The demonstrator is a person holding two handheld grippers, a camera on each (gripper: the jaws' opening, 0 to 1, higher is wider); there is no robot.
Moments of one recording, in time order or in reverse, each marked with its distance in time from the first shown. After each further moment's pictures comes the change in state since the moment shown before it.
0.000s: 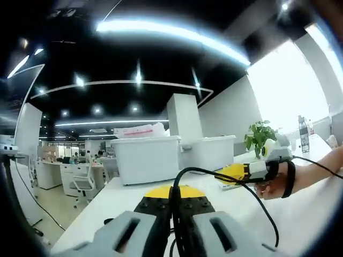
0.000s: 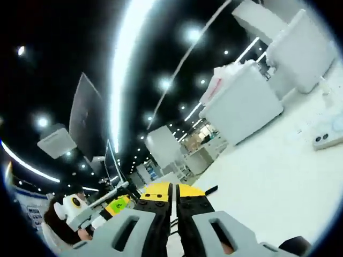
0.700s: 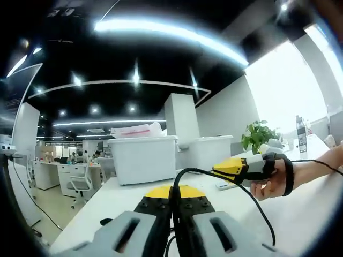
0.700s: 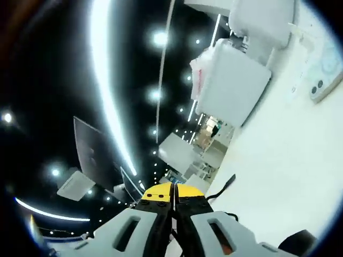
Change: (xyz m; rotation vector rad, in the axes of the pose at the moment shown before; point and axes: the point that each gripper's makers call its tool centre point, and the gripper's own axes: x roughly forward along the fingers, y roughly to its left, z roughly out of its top) left arm 0.000 -0.009 0.000 0.000 -0.002 -0.028; right arm -0.005 -0.006 0.006 0.226 -0.027 0.028
